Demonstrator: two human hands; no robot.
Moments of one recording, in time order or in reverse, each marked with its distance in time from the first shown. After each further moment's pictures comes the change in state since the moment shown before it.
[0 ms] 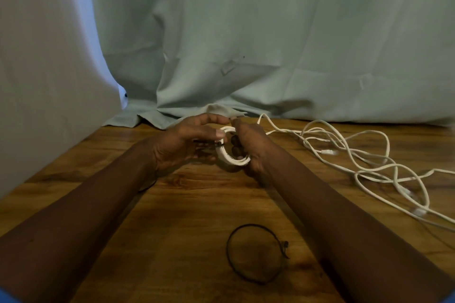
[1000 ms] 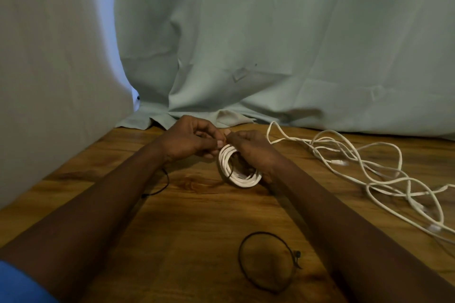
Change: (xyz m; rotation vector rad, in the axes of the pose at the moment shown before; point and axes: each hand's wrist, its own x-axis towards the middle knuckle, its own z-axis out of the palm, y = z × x) left_hand 0.002 -0.002 -0.022 0.289 0.238 0.103; right_hand 0.004 0.015 -0.001 -0.263 -0.172 -0.266
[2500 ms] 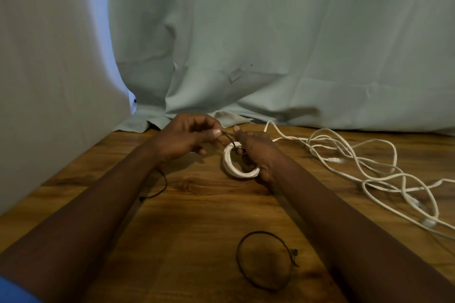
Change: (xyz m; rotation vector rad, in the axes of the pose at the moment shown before) left_hand 0.001 0.003 -0.007 0.023 -0.055 0.146; right_hand 0.001 -0.005 -0.007 0.198 0.102 0.146
